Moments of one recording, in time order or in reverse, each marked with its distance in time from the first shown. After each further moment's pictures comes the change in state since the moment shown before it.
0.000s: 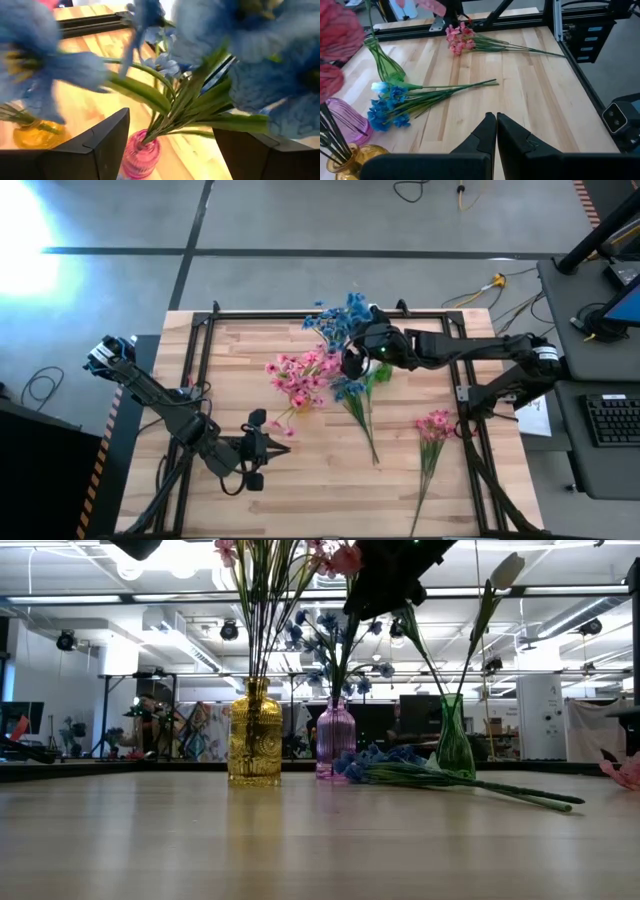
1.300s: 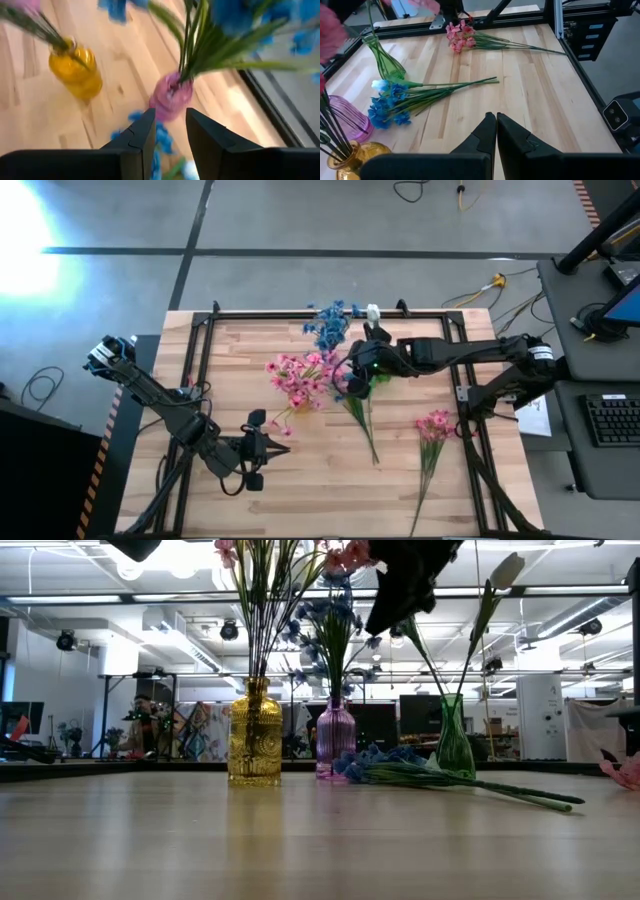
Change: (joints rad) left arm 0.000 0.000 0.000 -0.013 -0.002 -0.008; right arm 0.074 0.037 0.060 -0.306 -0.094 0.103
